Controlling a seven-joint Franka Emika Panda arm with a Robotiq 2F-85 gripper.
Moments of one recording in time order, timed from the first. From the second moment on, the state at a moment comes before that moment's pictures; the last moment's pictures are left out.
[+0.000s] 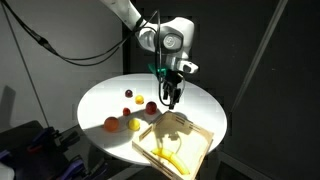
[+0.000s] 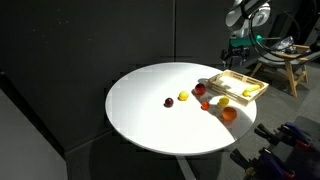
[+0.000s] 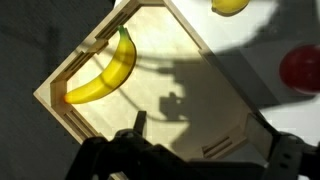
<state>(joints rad) -0.16 0.42 -0.25 -1.85 0.02 2.14 0.32</state>
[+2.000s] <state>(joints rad) -0.08 -0.02 -0.09 -2.26 -0.03 2.13 0.11</state>
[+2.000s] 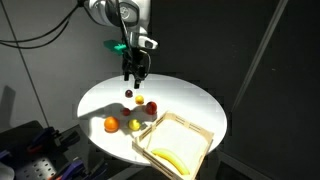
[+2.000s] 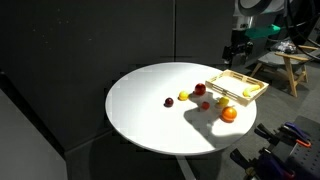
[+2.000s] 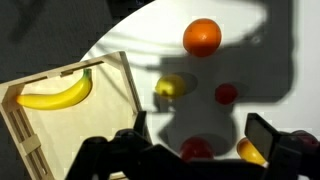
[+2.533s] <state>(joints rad) -0.06 -0.10 -0.07 -2.29 -0.02 2.14 0.10</state>
